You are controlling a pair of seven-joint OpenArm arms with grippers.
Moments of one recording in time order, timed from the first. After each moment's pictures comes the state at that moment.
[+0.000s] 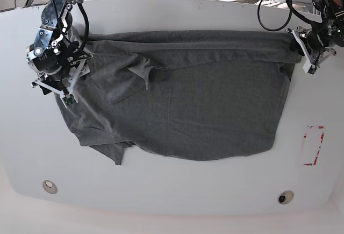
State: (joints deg) left arm 15.1 -22.5 -29.3 94.2 -26.2 -41.8 65.4; right arm -3.7 9.4 22.8 110.4 7.9 40.6 -74.9
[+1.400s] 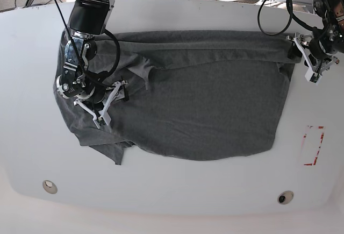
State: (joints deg) left arm 12.7 -22.5 -29.6 96.3 -25.7 -41.8 65.6; right arm 10.9 4.2 18.3 77.4 6.9 40.5 -57.8
